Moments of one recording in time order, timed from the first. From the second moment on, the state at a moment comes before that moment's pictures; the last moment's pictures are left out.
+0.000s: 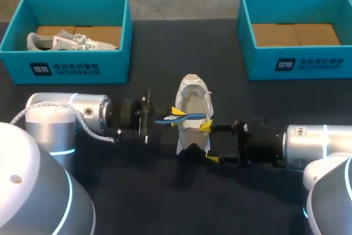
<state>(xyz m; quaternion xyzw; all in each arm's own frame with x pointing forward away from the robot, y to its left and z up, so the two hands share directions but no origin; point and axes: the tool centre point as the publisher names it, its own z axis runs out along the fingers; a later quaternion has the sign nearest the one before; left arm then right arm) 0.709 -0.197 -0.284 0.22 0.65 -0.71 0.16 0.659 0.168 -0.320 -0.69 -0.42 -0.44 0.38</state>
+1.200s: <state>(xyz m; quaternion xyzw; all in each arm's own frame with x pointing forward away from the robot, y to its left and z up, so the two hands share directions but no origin) 0.718 -0.204 -0.297 0.22 0.65 -0.71 0.15 0.659 0.168 -0.320 -0.69 -0.42 -0.44 0.38</state>
